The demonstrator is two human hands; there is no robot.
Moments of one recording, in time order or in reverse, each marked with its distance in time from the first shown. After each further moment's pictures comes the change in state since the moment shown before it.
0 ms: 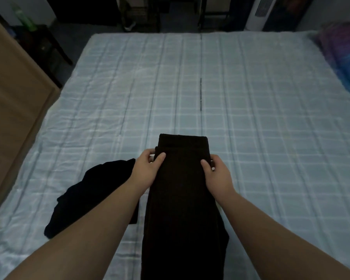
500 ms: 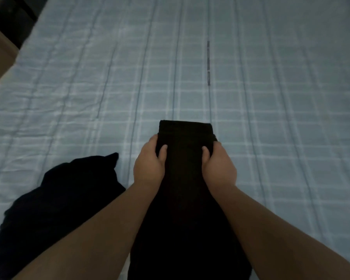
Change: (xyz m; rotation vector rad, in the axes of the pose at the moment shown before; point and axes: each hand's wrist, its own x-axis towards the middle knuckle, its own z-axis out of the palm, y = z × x) left_hand 0.123 -0.108 0.054 0.450 0.204 0.252; right_hand 0.113 0.088 0.086 -0.441 0.197 0.019
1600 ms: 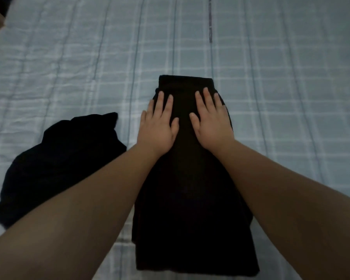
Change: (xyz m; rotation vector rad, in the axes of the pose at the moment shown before) left_hand -0.027 -0.027 0.012 0.624 -0.176 0.298; right_hand -0.014 0.016 0.011 -0.331 -0.128 -0.463
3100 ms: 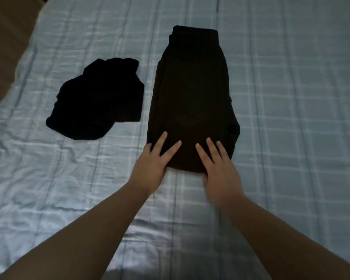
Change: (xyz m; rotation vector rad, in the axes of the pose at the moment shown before) left_hand -0.332 0.013 0.027 0.109 -0.024 0.141; right_hand -0.354 -0.014 0.020 -0.056 -0.149 -0.108
